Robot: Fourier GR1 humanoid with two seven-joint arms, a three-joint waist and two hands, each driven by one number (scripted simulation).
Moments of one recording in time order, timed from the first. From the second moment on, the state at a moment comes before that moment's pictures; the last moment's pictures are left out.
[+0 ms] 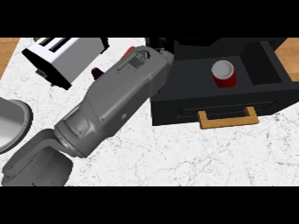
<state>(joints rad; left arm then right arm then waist) -1.41 0.00 -0.55 -0.45 0.87 0.74 -0.11 0.33 -0.05 -0.66 -2.29 -0.55 0.44 0.33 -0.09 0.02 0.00</state>
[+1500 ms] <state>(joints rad) -1.43 0.00 -0.59 -0.49 1.04 0.79 -0.28 0.09 -0.10 -0.42 -2.39 0.13 0.49 0.09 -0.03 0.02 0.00</state>
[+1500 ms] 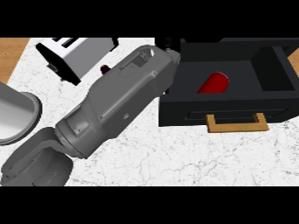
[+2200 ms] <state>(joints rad) -1.41 0.03 -0.59 -0.55 1.01 0.81 -0.20 -0.20 -0.12 -0.10 -2.03 0.73 0.29 0.00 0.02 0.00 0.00</state>
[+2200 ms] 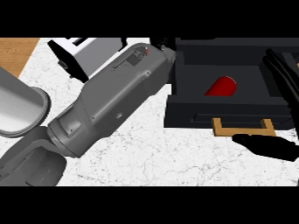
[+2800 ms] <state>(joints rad) -1.36 0.14 -0.60 -0.66 0.95 0.83 -0.10 -0.45 -0.17 0.03 -1.52 1.04 0.09 -0.09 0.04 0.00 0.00</state>
